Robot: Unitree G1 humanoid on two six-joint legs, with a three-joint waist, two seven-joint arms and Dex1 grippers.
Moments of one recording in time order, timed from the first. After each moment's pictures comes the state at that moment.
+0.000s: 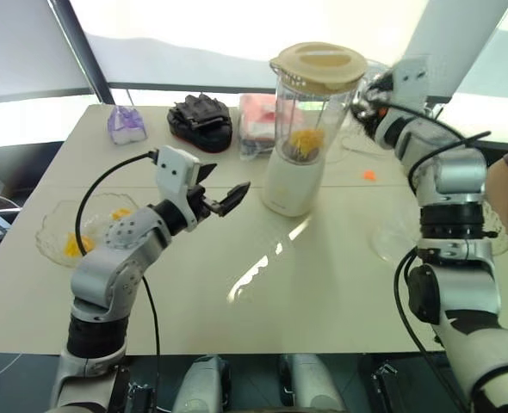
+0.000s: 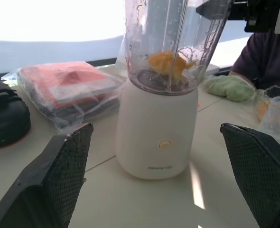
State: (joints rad) left arm -0.39 0.36 0.04 -0.44 -0.50 0.73 -0.40; right arm -0.94 -0.45 -0.09 0.42 0.11 0.72 0.33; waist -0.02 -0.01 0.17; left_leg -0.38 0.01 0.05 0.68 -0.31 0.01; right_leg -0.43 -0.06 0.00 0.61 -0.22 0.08
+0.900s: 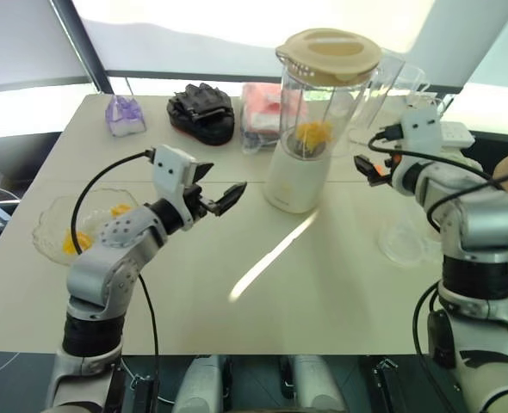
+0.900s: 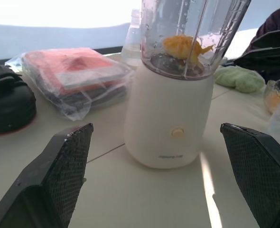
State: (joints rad) left arm -0.40 0.39 0.06 -0.43 -0.51 0.73 -0.43; right arm -0.67 -0.55 -0.19 -0.32 0.16 1.25 0.30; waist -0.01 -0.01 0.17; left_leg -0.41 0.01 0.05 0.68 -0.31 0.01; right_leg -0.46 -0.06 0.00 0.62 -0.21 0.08
